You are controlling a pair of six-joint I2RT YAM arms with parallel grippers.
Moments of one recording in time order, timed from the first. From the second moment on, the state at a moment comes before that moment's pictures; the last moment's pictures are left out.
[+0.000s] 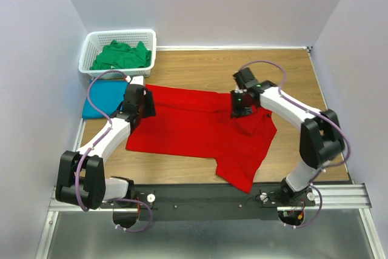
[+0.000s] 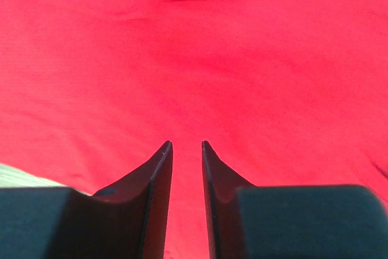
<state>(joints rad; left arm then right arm) -0.22 1.28 0.74 -0.17 -0.16 -0.27 0.52 1.75 1.29 -0.69 -0.03 0.40</state>
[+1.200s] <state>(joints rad) -0.22 1.28 0.74 -0.17 -0.16 -0.27 0.27 1.25 0.53 -0.07 -0.19 0.85</state>
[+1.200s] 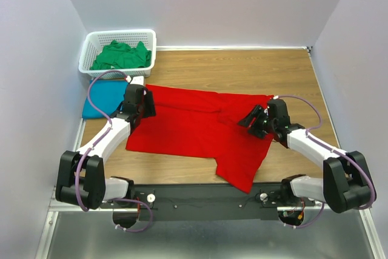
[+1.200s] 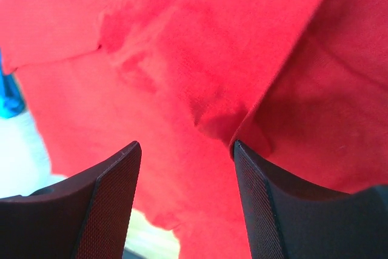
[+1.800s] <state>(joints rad) -0.22 1.29 0.74 -0.17 -0.16 -0.27 0.27 1.12 0.52 -0.18 -0.16 0.90</state>
